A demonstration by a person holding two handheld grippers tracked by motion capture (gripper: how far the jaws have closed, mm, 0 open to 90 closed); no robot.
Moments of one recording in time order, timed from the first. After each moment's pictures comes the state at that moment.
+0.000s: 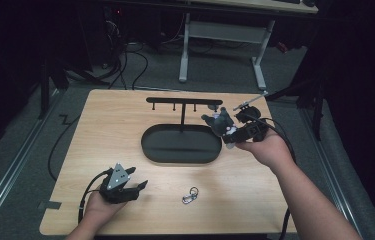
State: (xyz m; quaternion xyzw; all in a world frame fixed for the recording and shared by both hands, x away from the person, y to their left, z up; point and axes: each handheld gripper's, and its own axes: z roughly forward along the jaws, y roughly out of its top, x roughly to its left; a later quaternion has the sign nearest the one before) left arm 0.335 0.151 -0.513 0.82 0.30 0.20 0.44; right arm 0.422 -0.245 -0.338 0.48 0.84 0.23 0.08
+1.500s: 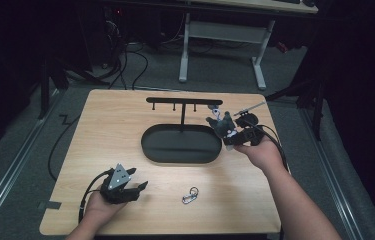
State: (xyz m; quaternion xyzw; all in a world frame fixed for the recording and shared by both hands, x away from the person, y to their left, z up) left arm 0.335 0.150 -0.515 0.83 0.30 0.19 0.44; right arm 0.441 -0.258 -0.390 0.53 0.81 0.23 0.09
